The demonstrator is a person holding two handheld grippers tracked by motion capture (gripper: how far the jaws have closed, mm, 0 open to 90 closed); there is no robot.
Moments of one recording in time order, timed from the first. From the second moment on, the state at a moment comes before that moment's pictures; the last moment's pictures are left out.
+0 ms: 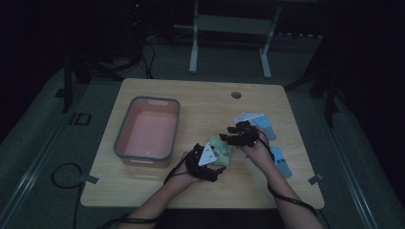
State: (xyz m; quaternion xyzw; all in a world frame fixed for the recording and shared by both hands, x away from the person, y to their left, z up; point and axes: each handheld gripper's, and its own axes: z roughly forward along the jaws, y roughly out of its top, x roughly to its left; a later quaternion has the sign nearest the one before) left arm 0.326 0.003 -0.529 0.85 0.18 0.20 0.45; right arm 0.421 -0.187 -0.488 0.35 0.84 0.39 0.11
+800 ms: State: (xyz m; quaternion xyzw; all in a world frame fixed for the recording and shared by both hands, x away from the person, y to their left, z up) left arm 0.345 -0.015 -0.544 0.90 0.11 0.23 0.35; right arm 0.433 -0.182 -0.530 0.33 0.87 0.37 0.03
